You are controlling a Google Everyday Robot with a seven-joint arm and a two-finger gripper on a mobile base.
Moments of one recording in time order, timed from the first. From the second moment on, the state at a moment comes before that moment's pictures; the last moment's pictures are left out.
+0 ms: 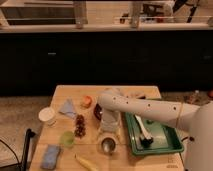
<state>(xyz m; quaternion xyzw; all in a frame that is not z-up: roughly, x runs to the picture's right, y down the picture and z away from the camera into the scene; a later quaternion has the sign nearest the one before) 0.021 0.264 0.741 -0.40 -0.33 -0.52 0.67</state>
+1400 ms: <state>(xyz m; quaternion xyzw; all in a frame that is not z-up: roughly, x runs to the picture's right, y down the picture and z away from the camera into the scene) 0.028 0.262 0.745 -0.41 -0.33 -0.51 0.68</state>
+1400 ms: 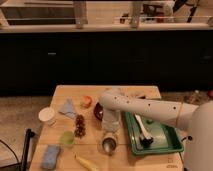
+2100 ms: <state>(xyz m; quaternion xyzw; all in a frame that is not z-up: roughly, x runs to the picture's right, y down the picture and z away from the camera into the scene) 0.029 0.258 0.747 -0.41 -0.33 -0.51 0.68</state>
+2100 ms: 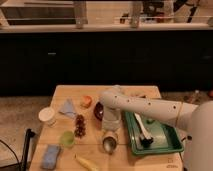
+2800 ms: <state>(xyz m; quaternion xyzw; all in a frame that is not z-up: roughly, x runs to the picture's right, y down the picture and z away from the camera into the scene) 0.030 0.256 0.748 -0.41 -0.33 -0.51 0.68</state>
